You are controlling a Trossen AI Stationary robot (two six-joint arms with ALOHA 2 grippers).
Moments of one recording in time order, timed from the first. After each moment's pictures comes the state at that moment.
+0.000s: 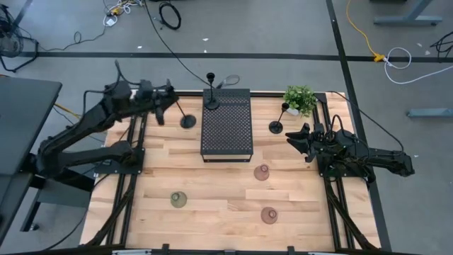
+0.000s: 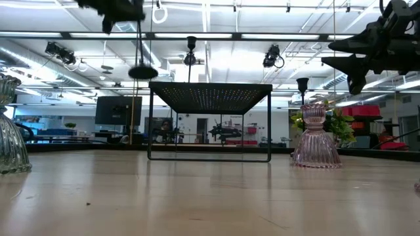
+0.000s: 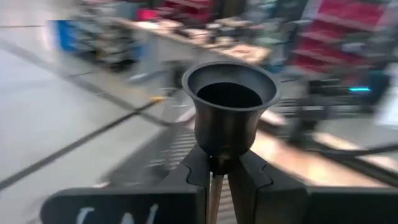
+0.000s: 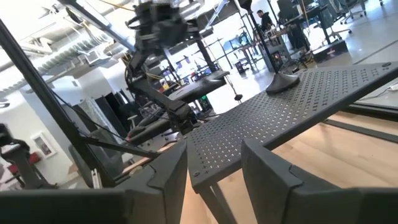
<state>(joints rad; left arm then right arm) 0.56 0.71 0.86 -0.27 0.14 -0.17 -0.16 0.02 0.02 0.12 0.01 0.48</state>
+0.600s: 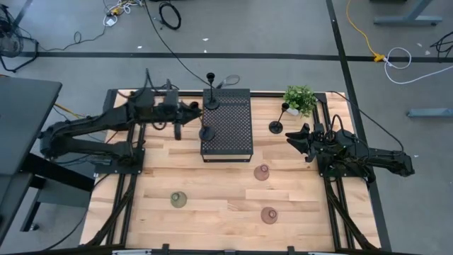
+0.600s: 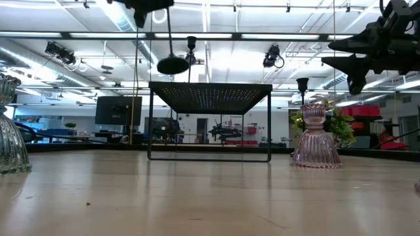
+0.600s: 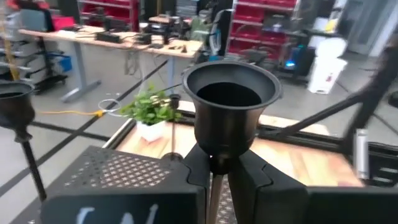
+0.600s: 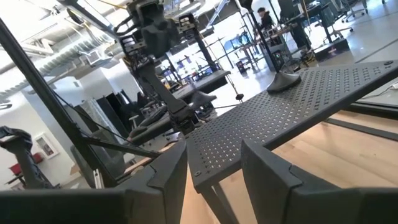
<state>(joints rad) 0.30 0.96 0.88 -0.03 0.10 -0.08 -0.16 0.02 0.02 0.12 0.01 0.49</state>
